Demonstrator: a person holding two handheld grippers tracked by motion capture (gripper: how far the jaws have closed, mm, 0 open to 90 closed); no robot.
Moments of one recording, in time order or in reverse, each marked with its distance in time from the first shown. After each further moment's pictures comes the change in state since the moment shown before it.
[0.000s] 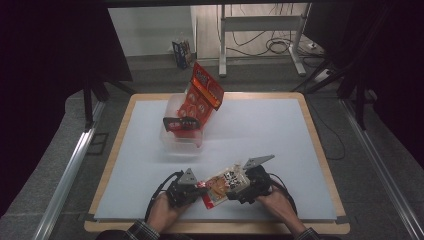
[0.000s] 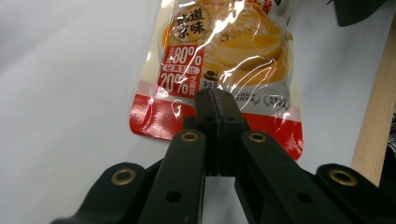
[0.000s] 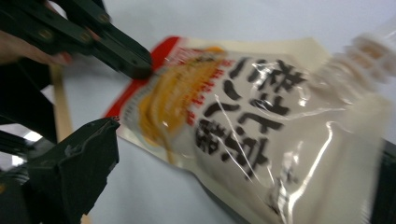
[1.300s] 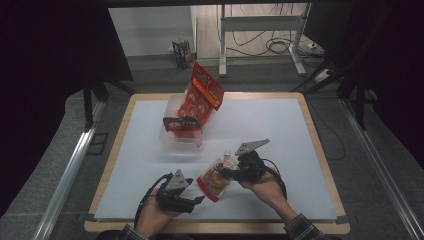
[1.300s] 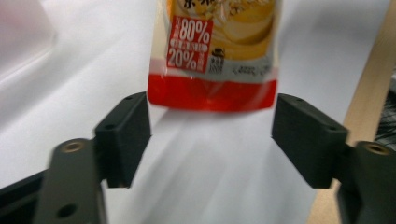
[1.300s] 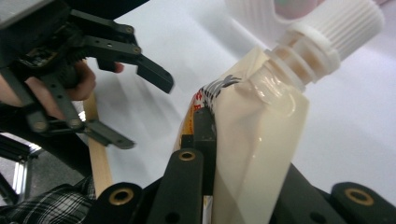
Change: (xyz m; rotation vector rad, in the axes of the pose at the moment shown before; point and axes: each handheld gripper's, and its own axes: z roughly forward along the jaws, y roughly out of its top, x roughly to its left) left arm -0.006 -0.011 -0.038 -0.094 0.081 0.023; right arm 0.022 0.059 -0.018 -0.061 0.002 -0.082
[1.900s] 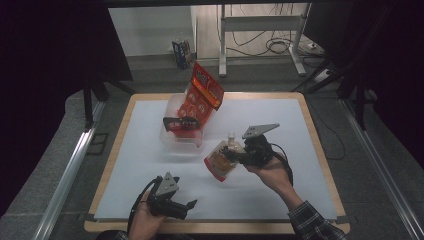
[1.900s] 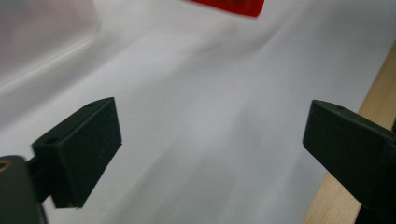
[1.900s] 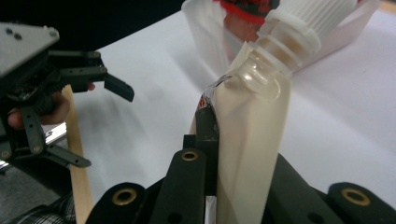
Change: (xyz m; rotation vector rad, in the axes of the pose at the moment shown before) left arm 0.000 -0.013 -0.015 -0.020 0.095 -0.034; right arm -0.010 0.038 -0.033 -0.067 -0.080 -0.052
